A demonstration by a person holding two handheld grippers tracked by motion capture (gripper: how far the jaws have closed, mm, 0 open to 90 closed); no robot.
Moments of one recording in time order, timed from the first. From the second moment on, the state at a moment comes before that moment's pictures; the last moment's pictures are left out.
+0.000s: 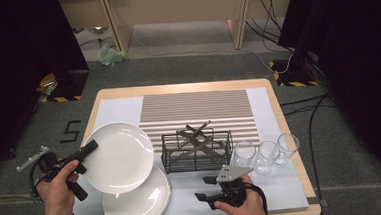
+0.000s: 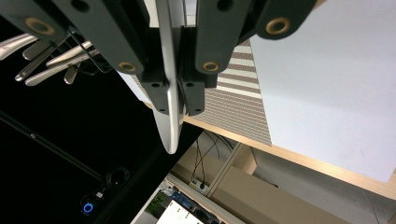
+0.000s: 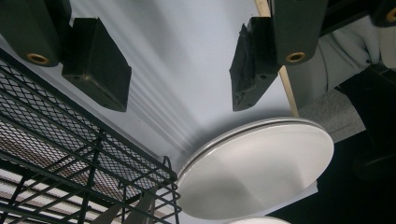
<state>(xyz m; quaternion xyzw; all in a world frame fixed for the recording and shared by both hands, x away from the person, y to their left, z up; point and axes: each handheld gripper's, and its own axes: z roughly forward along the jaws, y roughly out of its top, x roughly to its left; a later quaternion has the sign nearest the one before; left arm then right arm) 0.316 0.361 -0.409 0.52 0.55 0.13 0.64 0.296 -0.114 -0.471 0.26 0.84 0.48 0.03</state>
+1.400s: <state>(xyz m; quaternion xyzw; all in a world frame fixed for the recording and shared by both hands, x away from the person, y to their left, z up) 0.337 0.360 -0.397 0.52 0.55 0.14 0.64 0.291 -0.135 -0.469 0.28 0.82 0.49 0.04</state>
